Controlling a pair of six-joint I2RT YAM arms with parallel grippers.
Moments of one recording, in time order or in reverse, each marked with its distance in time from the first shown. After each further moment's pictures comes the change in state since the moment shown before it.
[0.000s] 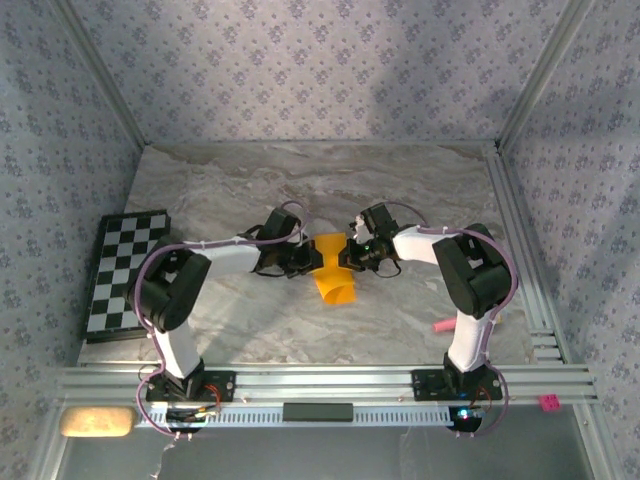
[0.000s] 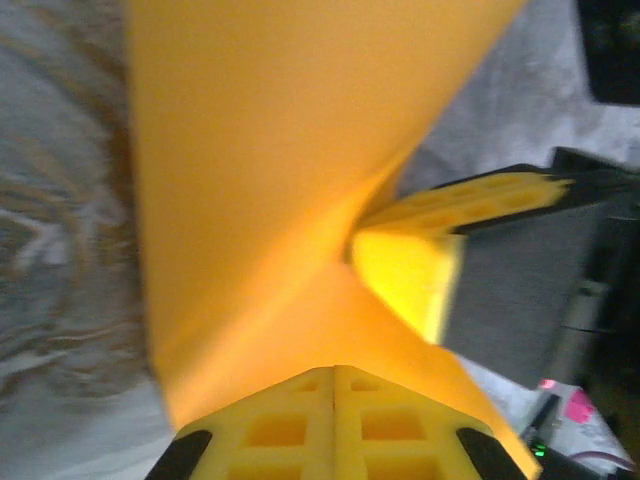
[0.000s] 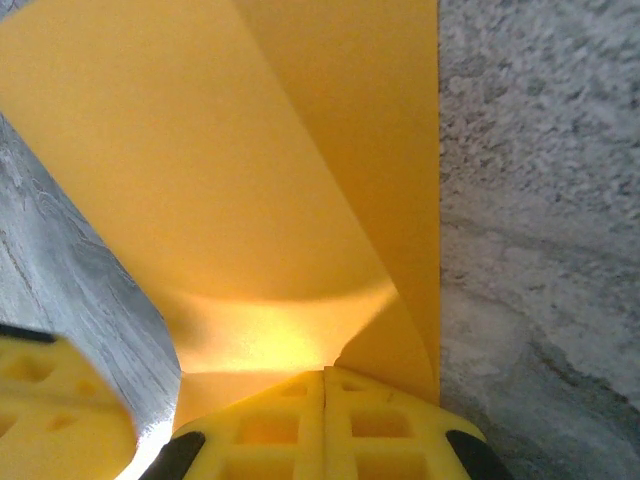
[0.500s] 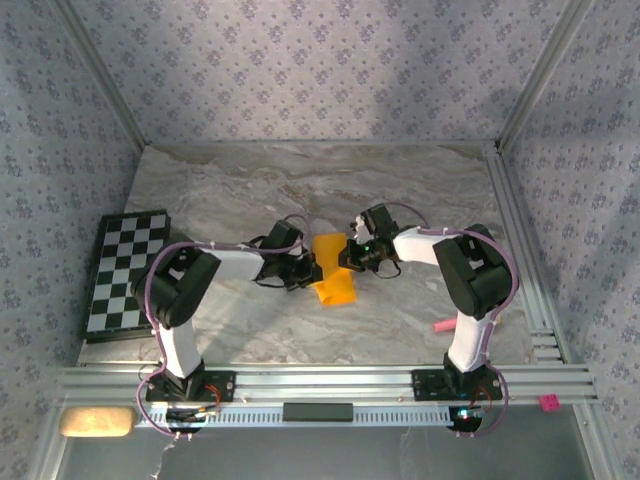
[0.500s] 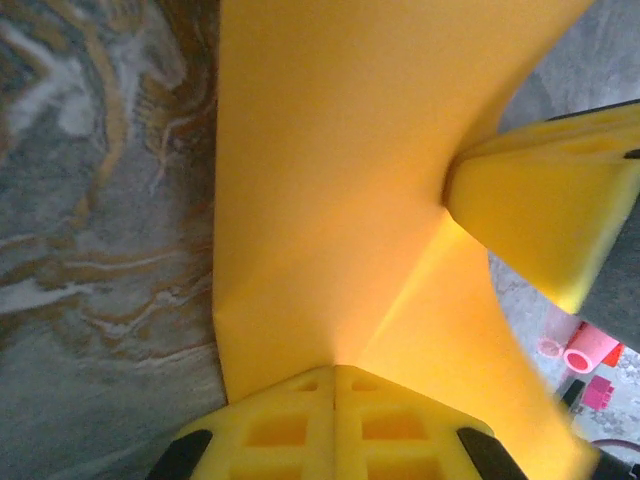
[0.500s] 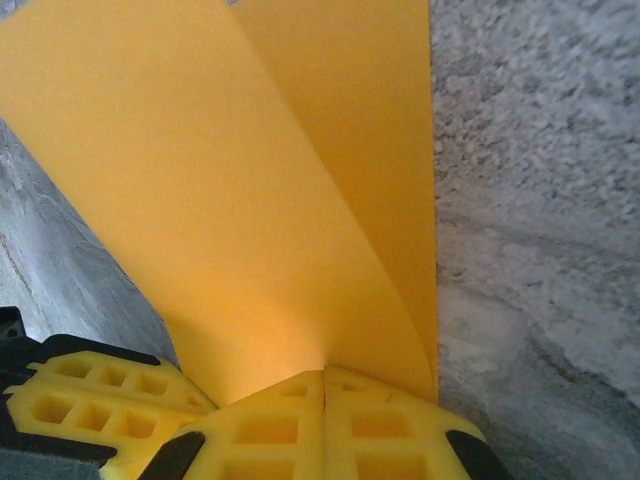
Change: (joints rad) left arm -0.024 0.047 -0.079 0.055 0.001 -0.014; right arm 0.002 -0.008 -0.016 0.021 0.010 0.010
